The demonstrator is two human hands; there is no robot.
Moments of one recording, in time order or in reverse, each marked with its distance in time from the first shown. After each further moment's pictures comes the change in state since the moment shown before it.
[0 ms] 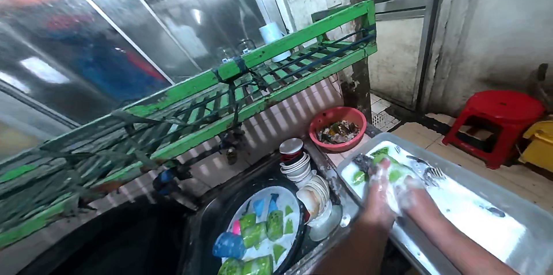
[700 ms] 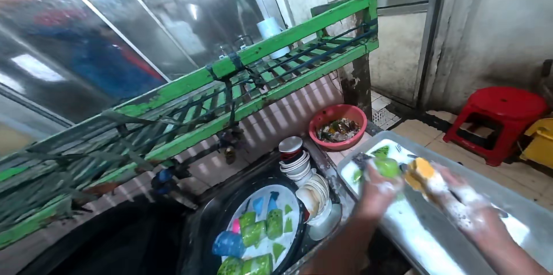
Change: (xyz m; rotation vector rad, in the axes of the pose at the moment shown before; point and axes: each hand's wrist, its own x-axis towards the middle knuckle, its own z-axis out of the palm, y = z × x) left_hand 0.010 0.014 -0.014 0.720 -0.046 0.193; right_hand -0.019 0.050 -0.039 0.091 0.278 -0.268
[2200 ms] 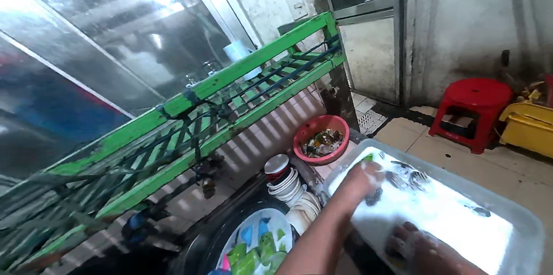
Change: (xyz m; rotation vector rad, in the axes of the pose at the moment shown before) left_hand 0.063 0.038 -0.016 0.838 -0.479 0.167; right_hand -0.032 0.028 0.039 -0.384 -0.898 -0.166
